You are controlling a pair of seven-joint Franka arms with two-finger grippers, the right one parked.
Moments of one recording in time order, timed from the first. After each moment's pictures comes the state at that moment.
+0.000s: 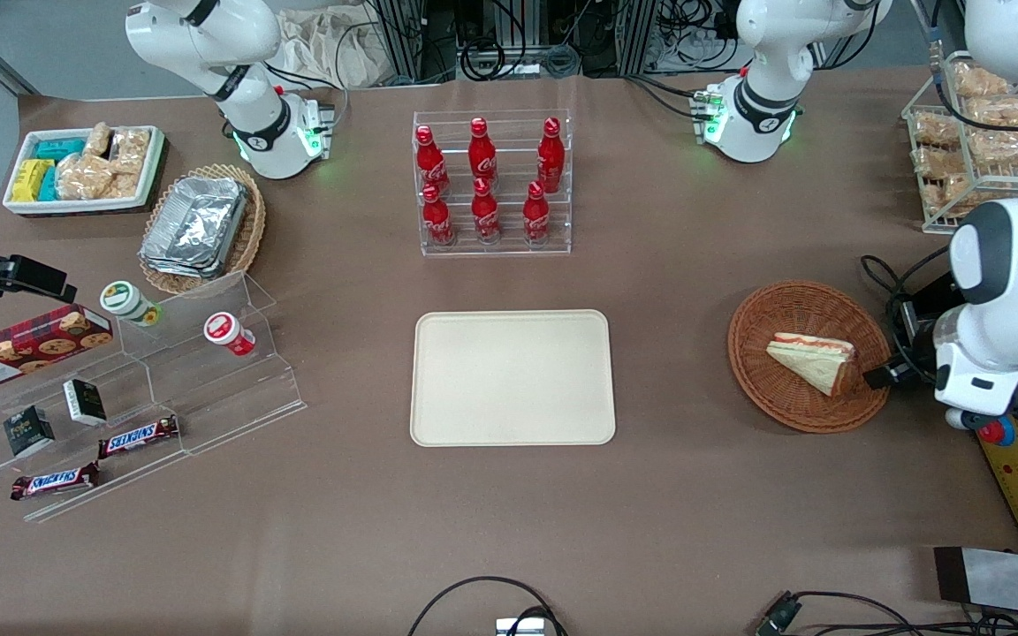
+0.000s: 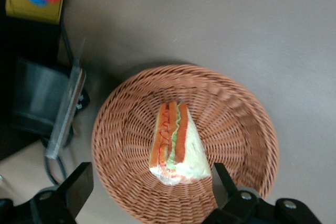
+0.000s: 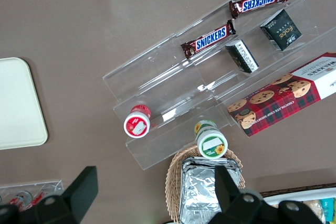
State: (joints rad) arm 0.19 0.31 -0.15 -1.82 0.14 1.97 -0.56
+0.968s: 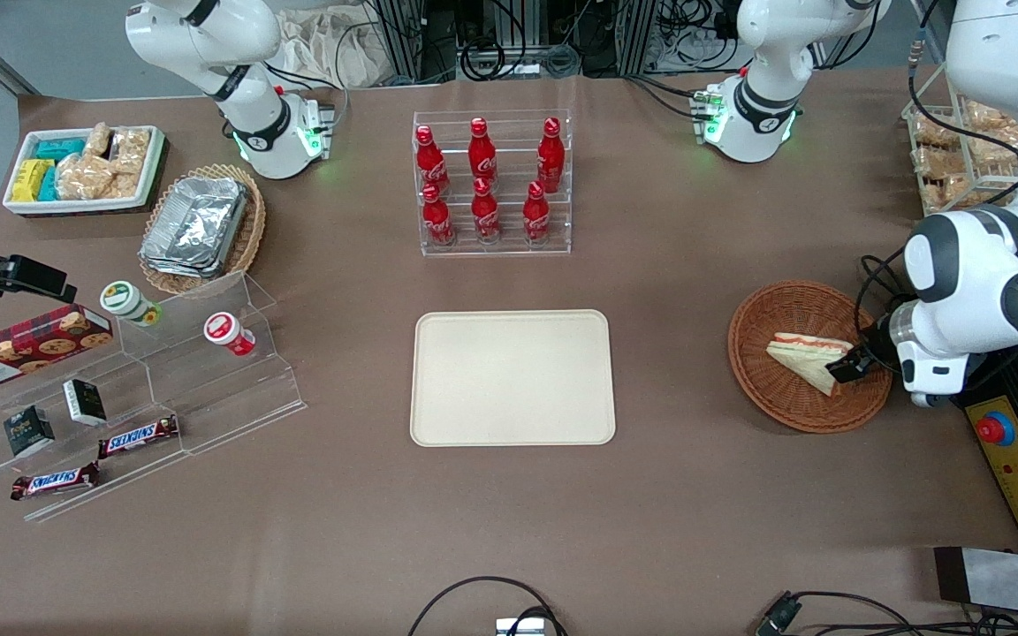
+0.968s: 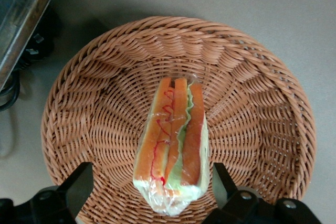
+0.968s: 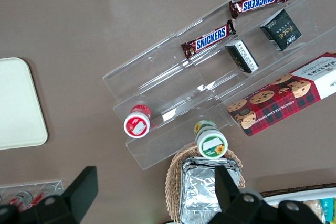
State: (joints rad) arm 0.23 0.31 -0.14 -2.04 0.02 2.20 -0.65
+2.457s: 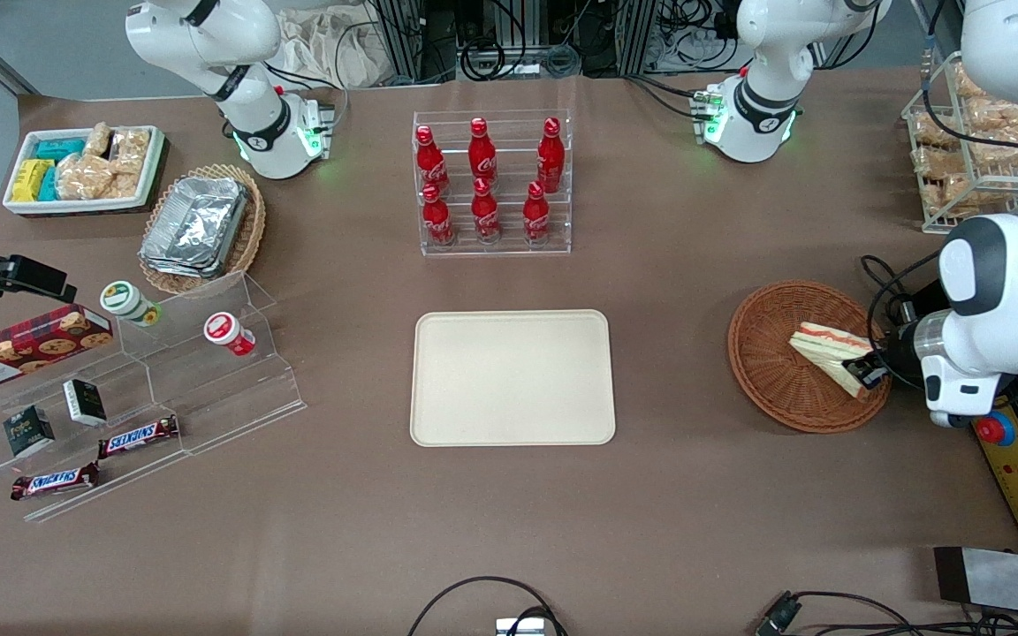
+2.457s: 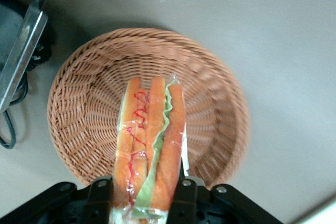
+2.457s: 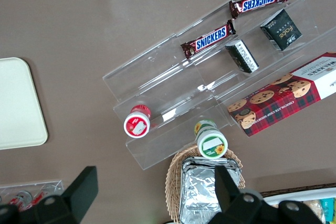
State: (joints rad) arm 0.17 0.34 -0.17 -1.72 -0.01 1.87 -0.60
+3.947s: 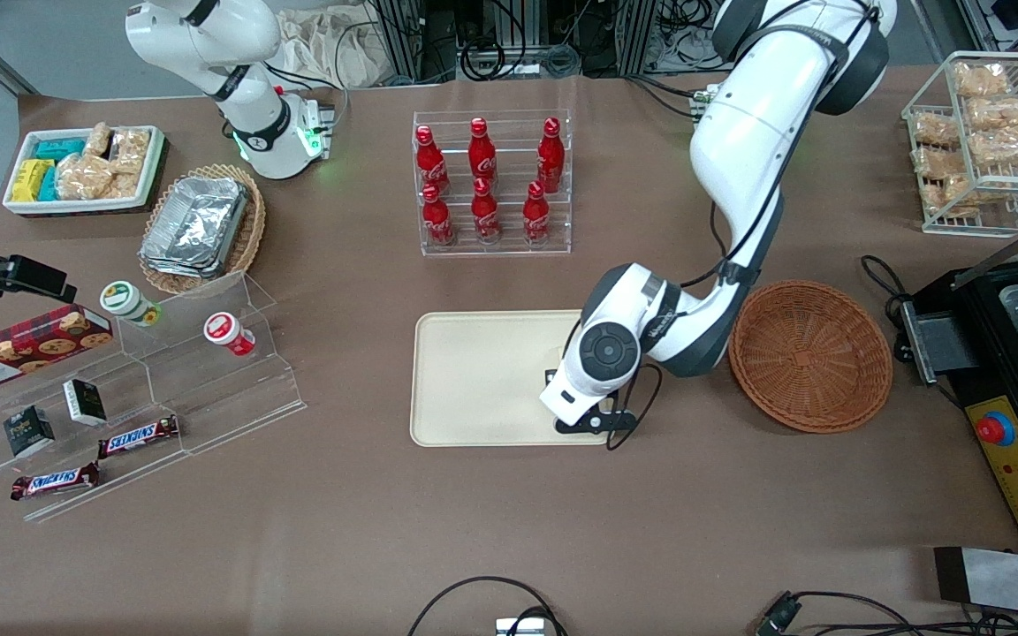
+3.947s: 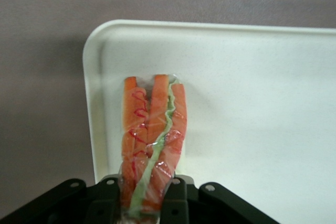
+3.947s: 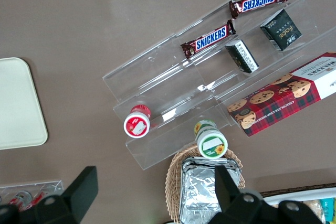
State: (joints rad) arm -0.47 0.84 -0.17 -1.32 0.05 2.02 -0.65
